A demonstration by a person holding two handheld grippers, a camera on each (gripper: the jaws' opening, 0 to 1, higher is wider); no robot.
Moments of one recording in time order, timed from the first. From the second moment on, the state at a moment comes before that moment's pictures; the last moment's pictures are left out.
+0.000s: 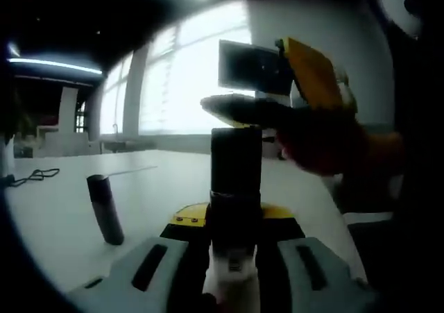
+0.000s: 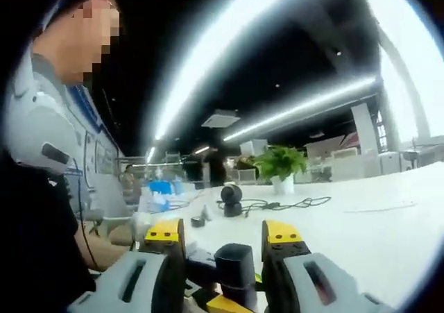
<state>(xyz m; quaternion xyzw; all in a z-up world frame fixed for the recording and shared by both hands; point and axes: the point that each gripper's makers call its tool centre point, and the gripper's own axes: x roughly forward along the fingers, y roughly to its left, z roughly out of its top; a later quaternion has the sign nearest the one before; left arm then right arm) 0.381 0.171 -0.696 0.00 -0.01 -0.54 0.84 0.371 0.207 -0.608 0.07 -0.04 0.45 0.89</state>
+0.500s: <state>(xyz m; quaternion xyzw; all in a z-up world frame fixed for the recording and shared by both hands) 0.383 0.171 -0.697 0.00 -0.01 -0.54 0.84 0.365 0.191 -0.612 0.08 -0.02 0.36 0.93</state>
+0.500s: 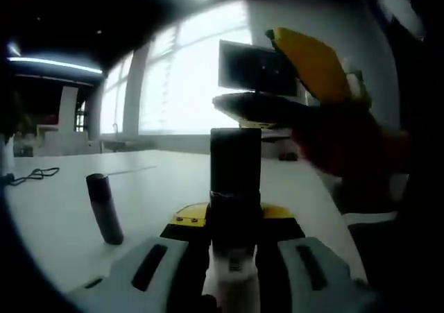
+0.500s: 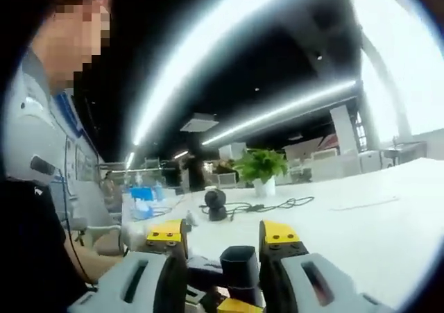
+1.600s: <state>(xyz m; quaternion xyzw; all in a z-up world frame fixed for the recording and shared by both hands) 0.387 0.174 -0.697 0.00 -0.01 -0.53 0.85 0.381 0.189 -0.646 -0.03 0.01 0.16 0.99</state>
